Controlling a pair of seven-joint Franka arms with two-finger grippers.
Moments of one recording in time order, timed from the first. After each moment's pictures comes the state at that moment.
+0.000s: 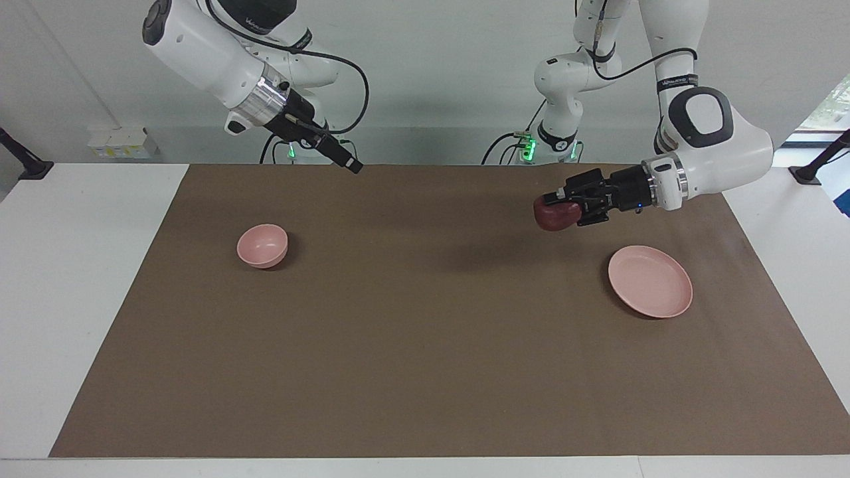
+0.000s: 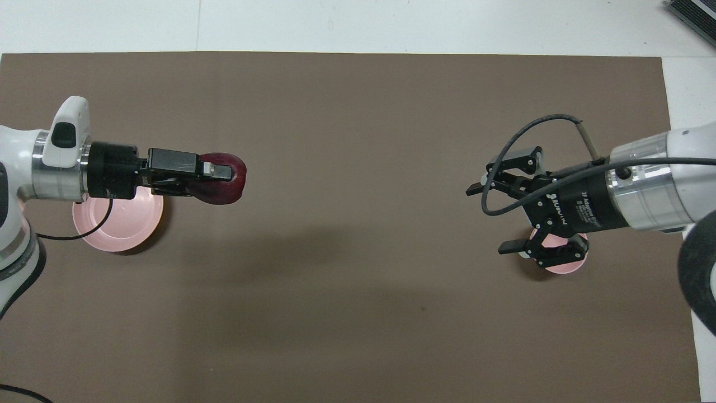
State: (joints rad) left arm 0.19 0.05 -0.25 -1.92 -1.20 1.72 0.31; right arm 0.15 -0.07 0.00 -1.77 0.65 1.68 1.05
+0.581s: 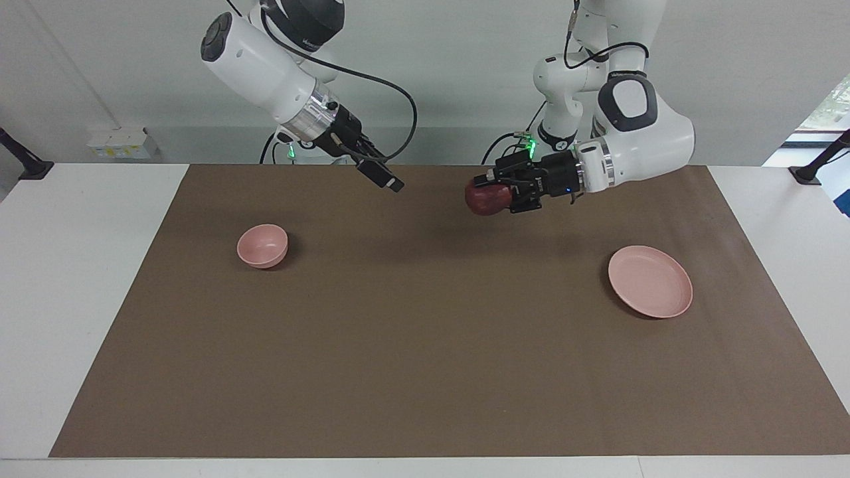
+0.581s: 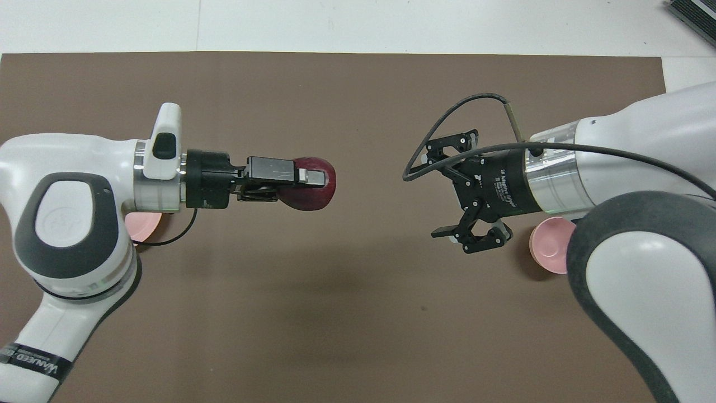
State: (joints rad) left arm 0.04 0.04 -0.38 -1.94 -1.32 1.99 0.27; right arm 0.28 0.01 0.00 -1.73 0.67 1.86 1.28
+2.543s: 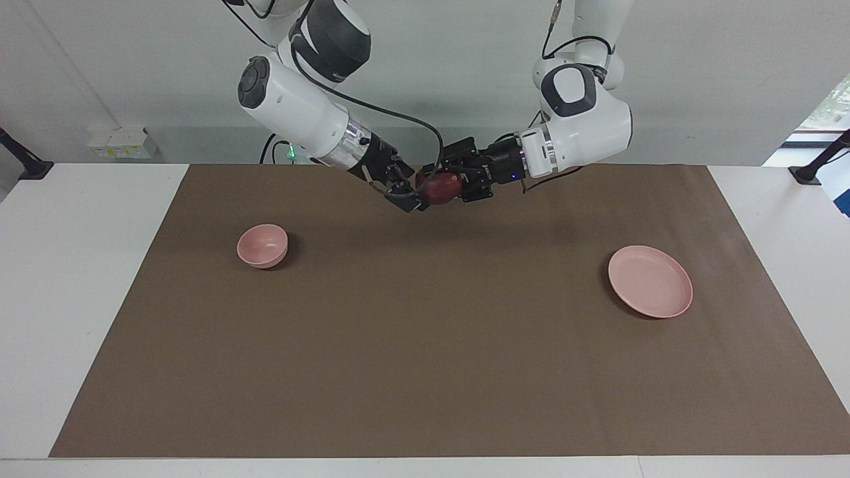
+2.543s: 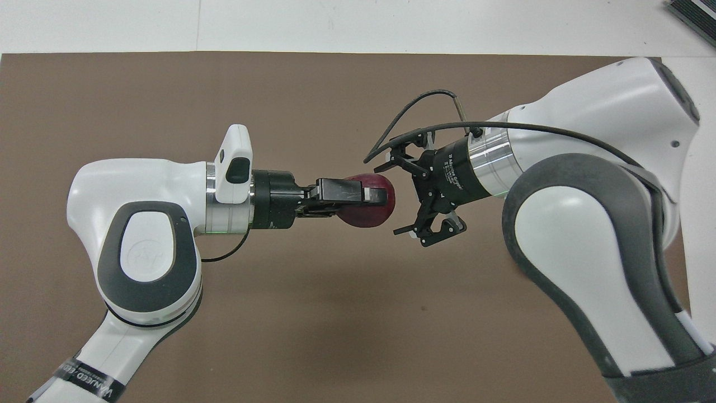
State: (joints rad) left arm -0.05 0.03 -0.44 -1.95 -1.36 2.13 0.25; right arm 0.34 0.15 -0.02 -1.62 0.71 1.80 1.43
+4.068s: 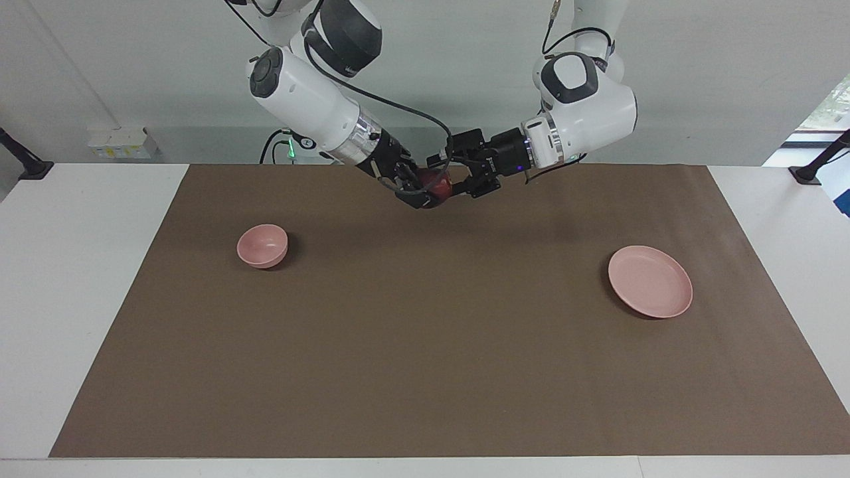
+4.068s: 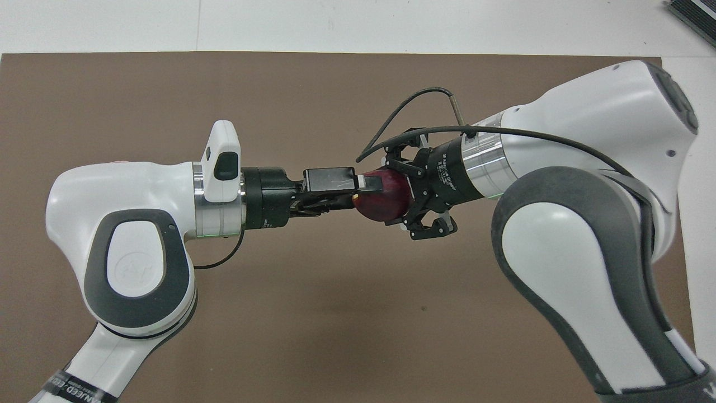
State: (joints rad) left arm -0.05 -0.02 -0.44 -1.95 -1.36 2.18 0.15; right arm 0.36 0.13 -0.02 -1.62 0.64 1.83 1.45
